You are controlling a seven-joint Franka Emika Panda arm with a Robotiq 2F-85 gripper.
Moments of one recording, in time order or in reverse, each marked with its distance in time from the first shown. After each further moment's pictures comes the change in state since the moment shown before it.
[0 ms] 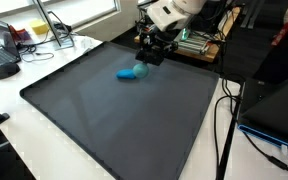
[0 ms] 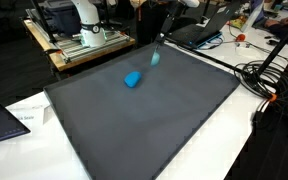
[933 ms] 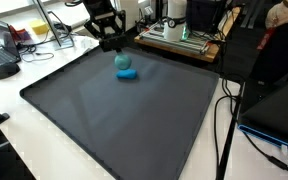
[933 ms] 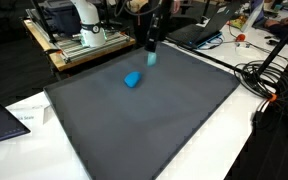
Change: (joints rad) arm -0.313 0.023 -0.118 0.235 0.549 -0.101 -0.830
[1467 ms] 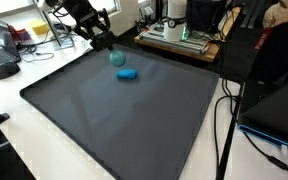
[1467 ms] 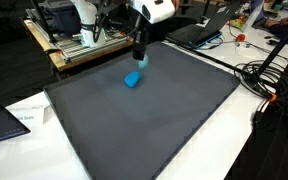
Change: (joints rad) arm -0.122 0.124 -0.050 0.155 0.153 -0.165 -0.227
